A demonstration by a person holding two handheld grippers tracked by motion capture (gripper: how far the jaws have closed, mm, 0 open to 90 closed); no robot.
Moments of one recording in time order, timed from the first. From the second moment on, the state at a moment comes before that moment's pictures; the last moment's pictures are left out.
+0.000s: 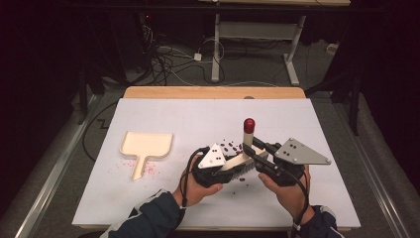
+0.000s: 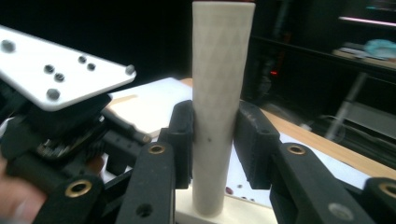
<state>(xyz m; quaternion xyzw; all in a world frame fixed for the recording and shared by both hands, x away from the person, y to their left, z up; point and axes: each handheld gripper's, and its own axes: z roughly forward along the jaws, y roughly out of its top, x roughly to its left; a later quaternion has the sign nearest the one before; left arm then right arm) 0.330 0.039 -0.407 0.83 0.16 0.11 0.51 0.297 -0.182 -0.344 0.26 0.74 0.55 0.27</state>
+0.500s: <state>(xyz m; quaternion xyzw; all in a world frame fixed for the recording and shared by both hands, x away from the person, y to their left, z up) 0.316 0.072 -0.396 0.89 0.03 0.06 0.44 0.308 -0.197 -0.373 0.08 0.88 0.44 0.14</state>
